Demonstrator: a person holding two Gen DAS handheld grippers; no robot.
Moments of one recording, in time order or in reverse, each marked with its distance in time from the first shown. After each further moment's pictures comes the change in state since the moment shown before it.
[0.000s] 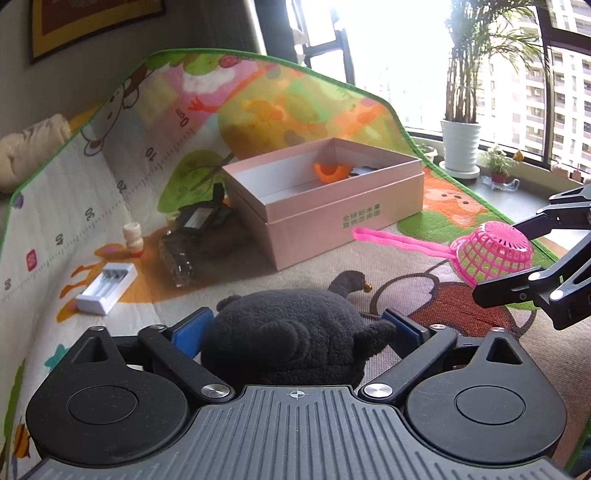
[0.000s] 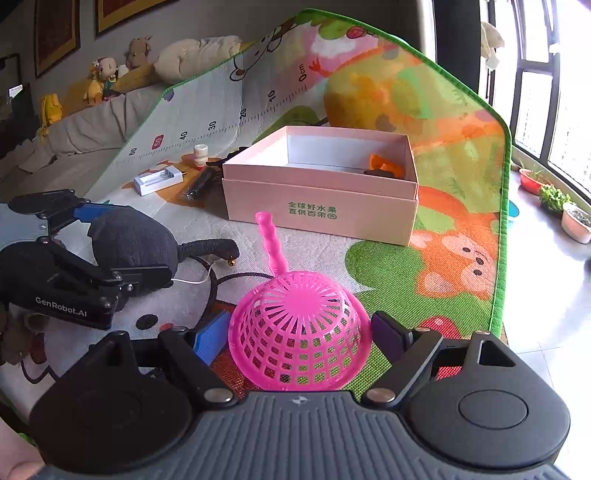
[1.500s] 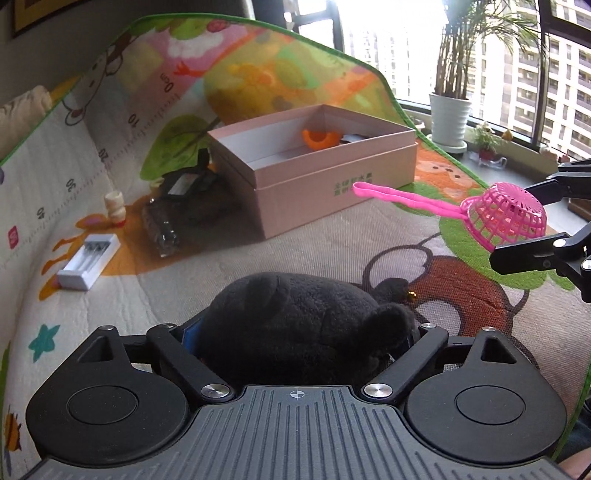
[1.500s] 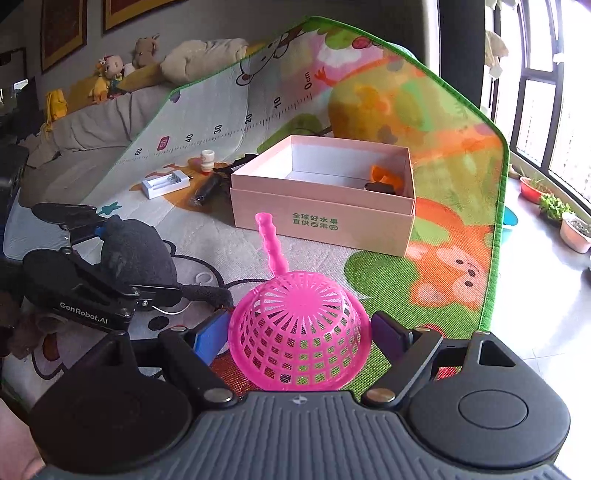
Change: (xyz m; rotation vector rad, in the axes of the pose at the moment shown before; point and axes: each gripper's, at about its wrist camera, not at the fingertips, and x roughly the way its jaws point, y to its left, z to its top) left arm 0.013 0.007 0.002 -0.020 0.127 -0.081; right arm -0.020 0.001 0.008 -0.018 -0.012 0.003
